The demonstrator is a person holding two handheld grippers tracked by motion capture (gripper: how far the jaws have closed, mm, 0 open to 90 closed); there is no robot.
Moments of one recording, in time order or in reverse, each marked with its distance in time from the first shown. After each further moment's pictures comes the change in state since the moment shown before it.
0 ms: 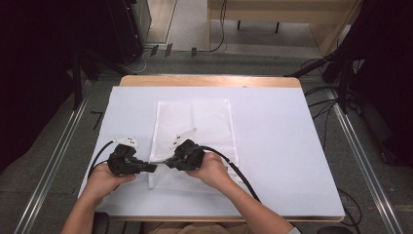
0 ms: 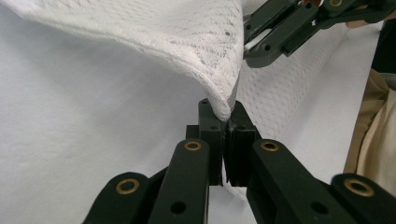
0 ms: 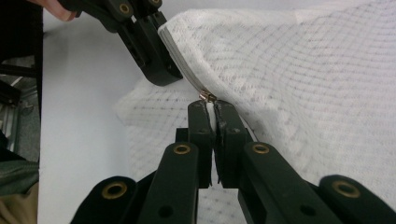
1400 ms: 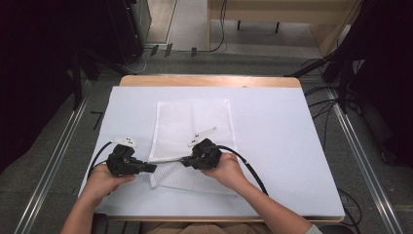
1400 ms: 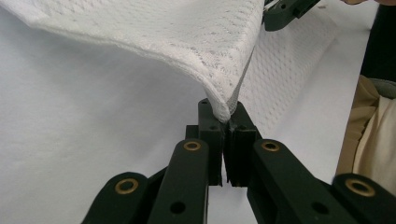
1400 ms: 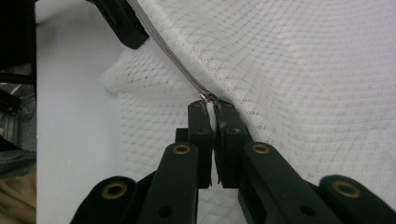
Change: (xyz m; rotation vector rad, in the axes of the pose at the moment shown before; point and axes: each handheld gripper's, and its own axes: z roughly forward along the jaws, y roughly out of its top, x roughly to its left) left arm 0.002 -0.003 -0.002 -0.022 -0.029 -0.018; right arm -0.018 -0.027 -0.031 -0.013 -0.017 0.058
